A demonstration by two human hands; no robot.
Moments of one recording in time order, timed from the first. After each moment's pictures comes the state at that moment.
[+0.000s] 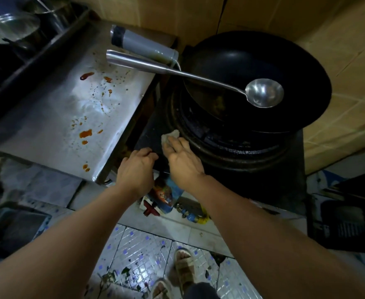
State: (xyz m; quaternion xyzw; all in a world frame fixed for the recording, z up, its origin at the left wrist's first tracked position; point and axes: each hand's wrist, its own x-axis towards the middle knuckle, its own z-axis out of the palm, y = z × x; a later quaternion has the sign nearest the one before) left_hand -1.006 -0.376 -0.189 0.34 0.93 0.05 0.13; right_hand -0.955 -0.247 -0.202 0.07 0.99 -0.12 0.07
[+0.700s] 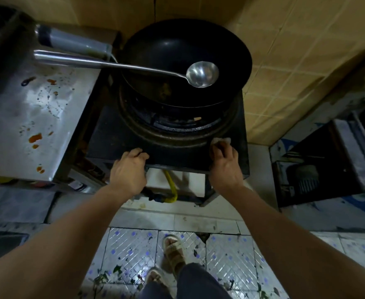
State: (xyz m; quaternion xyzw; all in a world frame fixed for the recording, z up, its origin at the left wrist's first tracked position) left_hand -0.942 -0.330 -0.190 0.38 0.91 0.06 0.18; right_hand -0.781 -0.156 -0.201 0.35 0.92 -0.15 0.00
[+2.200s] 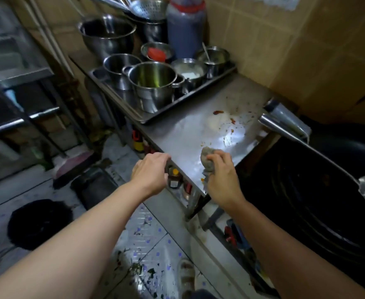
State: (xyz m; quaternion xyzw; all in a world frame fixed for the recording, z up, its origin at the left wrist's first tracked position) left_hand -1.041 -0.596 -0.090 0.07 0.98 0.15 0.10; right_hand -1.018 -0.413 -0.105 0.01 0.94 -0.33 -0.03
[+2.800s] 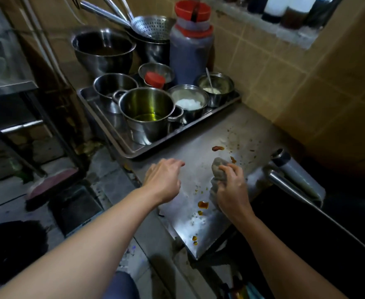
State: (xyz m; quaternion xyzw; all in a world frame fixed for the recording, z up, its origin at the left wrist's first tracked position) left_hand -1.176 -0.554 -0.084 0.10 0.97 0.19 0.09; right_hand -1.151 -0.380 -0.102 0.07 0.94 -0.33 -0.05
